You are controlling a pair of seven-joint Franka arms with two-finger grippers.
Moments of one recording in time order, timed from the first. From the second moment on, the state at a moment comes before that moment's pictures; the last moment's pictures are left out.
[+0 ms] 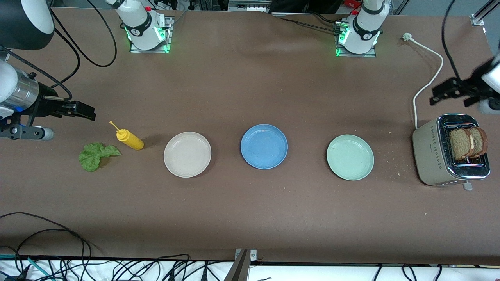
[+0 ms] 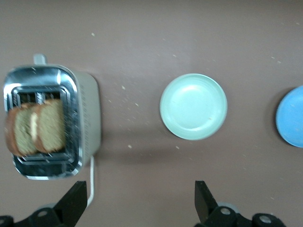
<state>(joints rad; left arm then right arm) 0.13 0.06 -0.06 -1.56 -0.02 1.59 0.10 -0.01 0.27 0.13 -1.32 -0.03 1.47 0.19</state>
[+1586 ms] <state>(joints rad) 0.40 0.43 -0.05 -1.56 0.01 1.83 0.40 -0.01 0.27 0.13 -1.32 -0.03 1.47 0.19</state>
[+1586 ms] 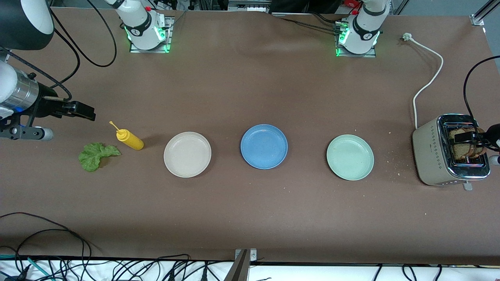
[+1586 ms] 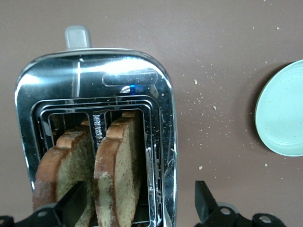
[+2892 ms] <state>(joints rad) 0.43 0.33 -0.14 -1.49 0.01 1.66 0.41 -0.01 0.27 0.13 -1.32 -0.03 1.47 0.19</state>
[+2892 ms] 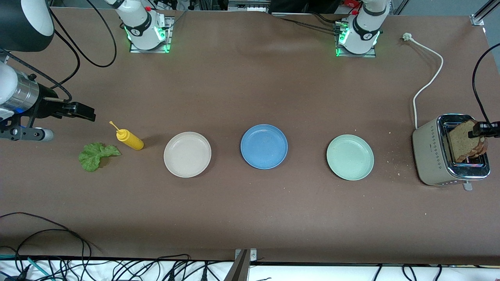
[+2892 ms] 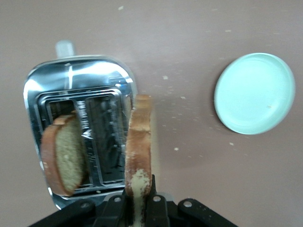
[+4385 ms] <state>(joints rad) 0.06 0.74 -0.51 -1.52 -0.60 1.99 0.40 -0.05 0.39 0.11 -1.34 -0.03 1.59 0.19</state>
